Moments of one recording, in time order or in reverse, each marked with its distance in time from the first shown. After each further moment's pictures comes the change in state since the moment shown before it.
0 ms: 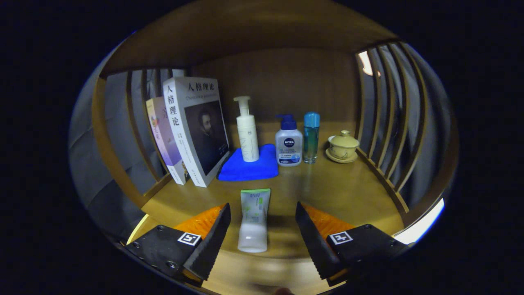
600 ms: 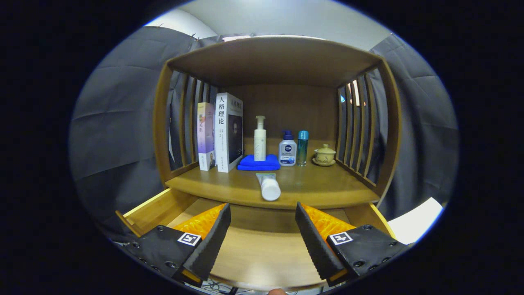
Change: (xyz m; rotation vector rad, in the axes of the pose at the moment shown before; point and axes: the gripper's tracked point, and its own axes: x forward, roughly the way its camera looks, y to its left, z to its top) arm -0.134 0.055 -0.080 -0.070 -0.241 -0.011
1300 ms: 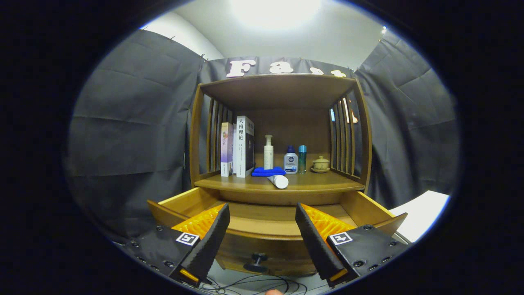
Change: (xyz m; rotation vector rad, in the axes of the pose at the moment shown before) arm -0.098 0.022 -0.042 -0.033 -0.184 -0.022
